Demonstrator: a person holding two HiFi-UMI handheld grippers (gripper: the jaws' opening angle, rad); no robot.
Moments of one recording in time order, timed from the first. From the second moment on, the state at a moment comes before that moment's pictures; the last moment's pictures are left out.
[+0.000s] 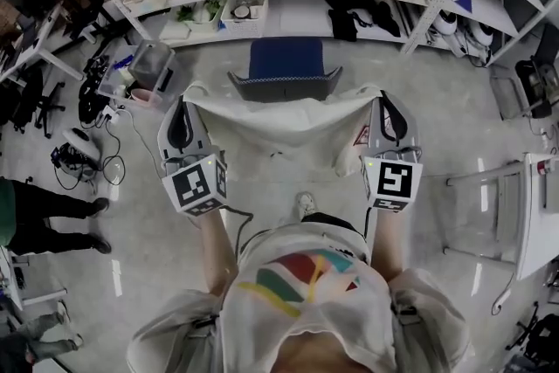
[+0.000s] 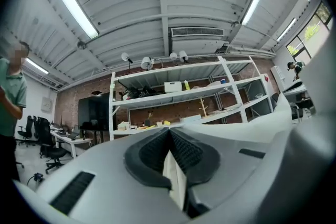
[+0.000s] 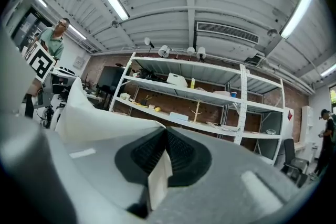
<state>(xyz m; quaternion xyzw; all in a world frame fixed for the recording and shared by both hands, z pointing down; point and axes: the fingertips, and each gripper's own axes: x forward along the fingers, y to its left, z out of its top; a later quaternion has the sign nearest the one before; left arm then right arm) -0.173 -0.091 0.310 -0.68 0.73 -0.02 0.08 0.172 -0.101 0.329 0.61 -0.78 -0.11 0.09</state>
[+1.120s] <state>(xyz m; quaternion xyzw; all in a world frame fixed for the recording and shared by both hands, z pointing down) -0.159 -0.193 0.301 -0.70 0.70 -0.01 0.08 0.191 -0.178 0.336 0.63 -0.77 -0.09 0.11</state>
